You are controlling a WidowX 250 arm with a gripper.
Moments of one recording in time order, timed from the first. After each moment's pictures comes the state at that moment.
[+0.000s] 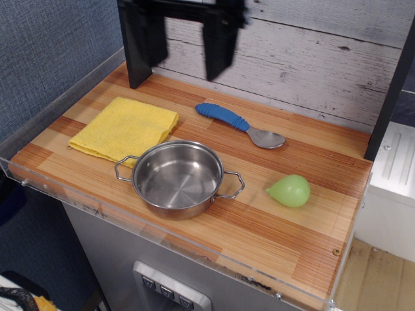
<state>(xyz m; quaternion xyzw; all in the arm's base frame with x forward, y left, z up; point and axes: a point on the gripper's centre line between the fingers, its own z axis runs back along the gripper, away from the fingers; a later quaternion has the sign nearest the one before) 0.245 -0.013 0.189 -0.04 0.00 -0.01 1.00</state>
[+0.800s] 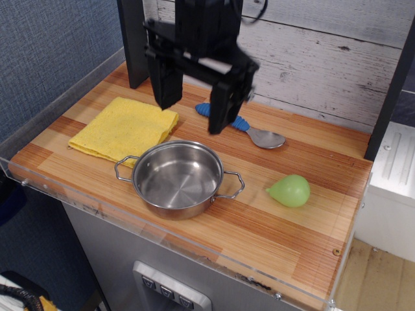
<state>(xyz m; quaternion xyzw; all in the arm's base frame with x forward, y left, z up) 0.253 -0.011 0.135 0.04 -0.01 -0.09 0.99</state>
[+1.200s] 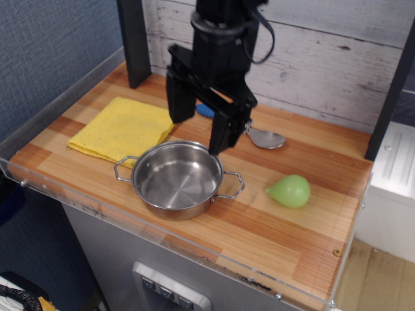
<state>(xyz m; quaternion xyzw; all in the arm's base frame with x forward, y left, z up) 0.269 -0.012 0.099 0.05 0.01 -0.18 0.98</state>
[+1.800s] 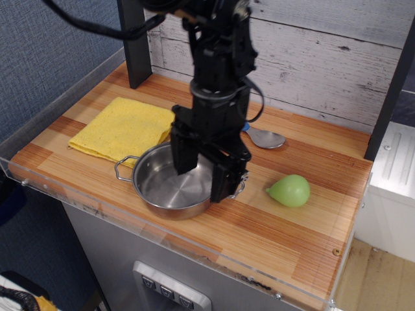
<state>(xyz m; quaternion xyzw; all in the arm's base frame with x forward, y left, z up) 0.258 -0.016 0.046 0.01 0.03 -0.17 0.99</state>
